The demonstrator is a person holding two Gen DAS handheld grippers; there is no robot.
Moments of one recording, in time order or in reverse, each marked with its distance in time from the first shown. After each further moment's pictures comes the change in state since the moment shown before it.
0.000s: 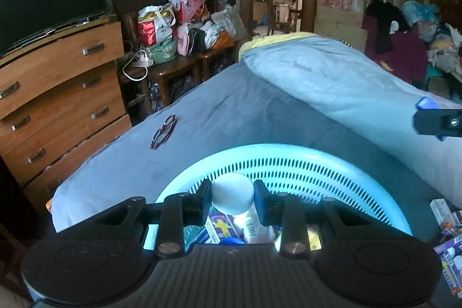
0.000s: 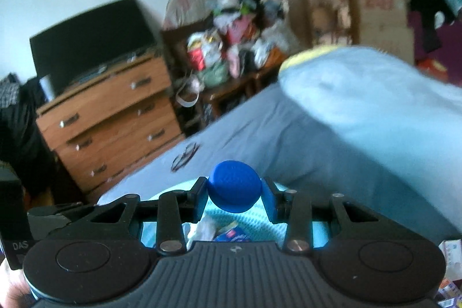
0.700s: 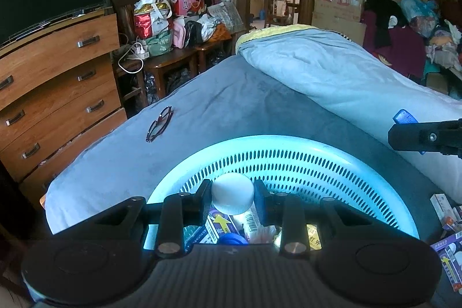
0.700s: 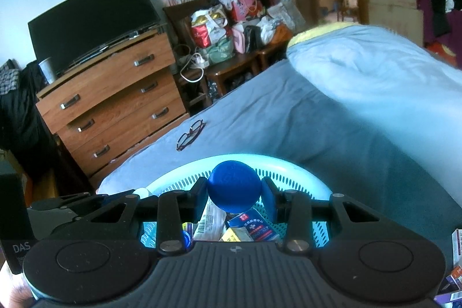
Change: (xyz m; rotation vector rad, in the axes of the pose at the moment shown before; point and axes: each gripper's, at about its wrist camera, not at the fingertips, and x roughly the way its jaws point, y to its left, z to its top) left arm 0.030 -0.011 -0.004 -0.008 0.033 -0.012; right arm 0.028 0.014 -0.011 -0.001 0.076 0.011
